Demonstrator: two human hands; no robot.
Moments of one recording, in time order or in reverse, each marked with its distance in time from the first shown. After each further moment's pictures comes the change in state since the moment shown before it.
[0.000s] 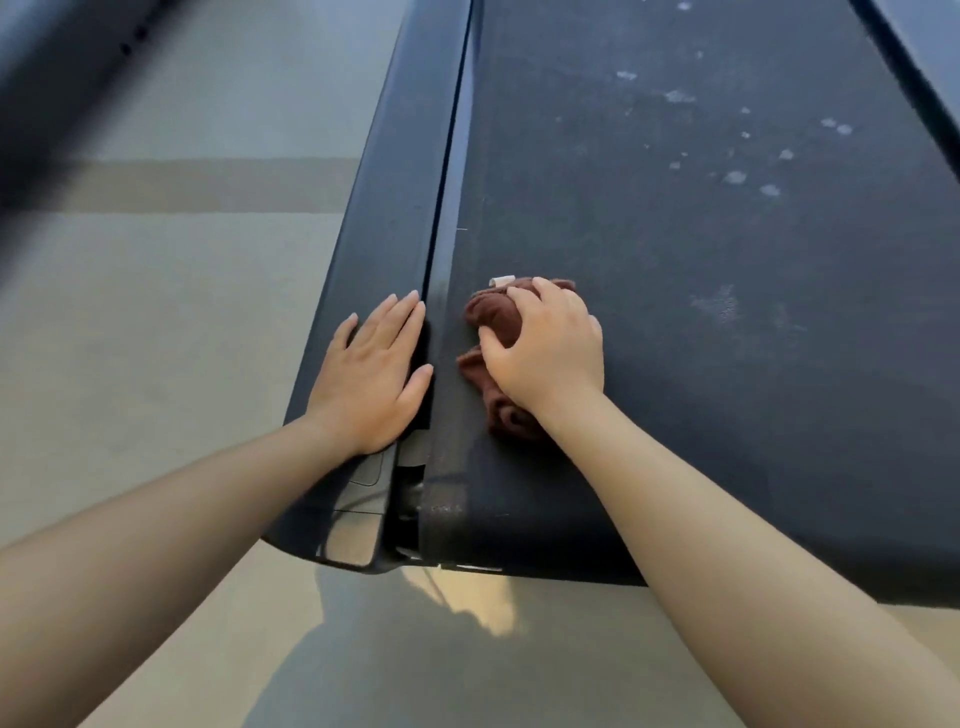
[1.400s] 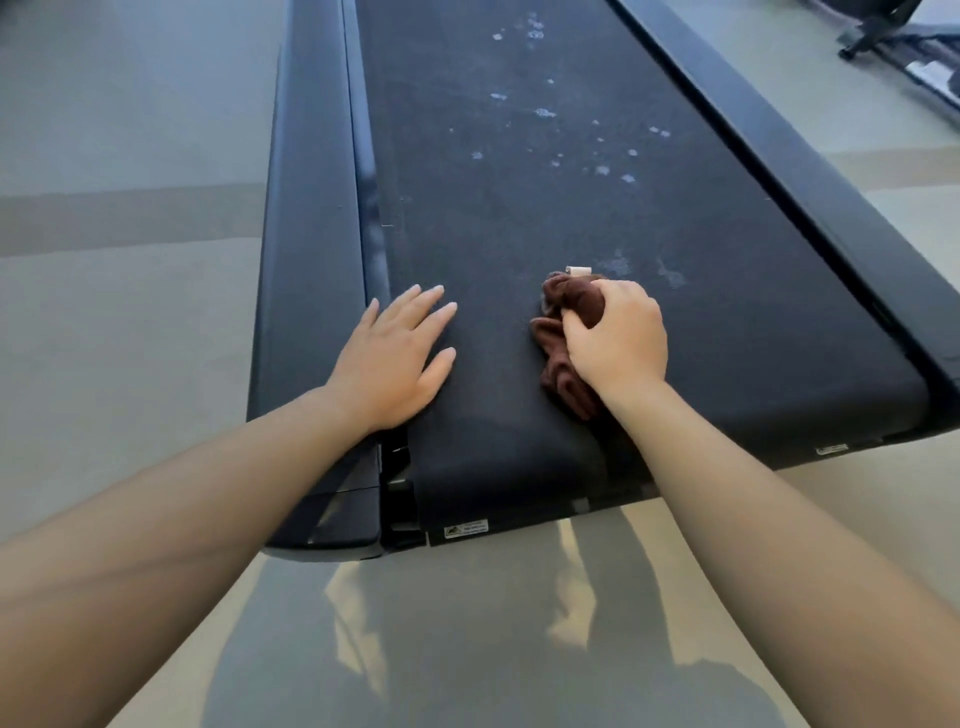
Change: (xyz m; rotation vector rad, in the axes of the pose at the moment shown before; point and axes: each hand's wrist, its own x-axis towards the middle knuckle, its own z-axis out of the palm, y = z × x) left_hand 0.003 0.031 -0.010 -0.202 0.013 0.358; right_hand -0.067 0.037 -0.057 0.015 0.244 0.452
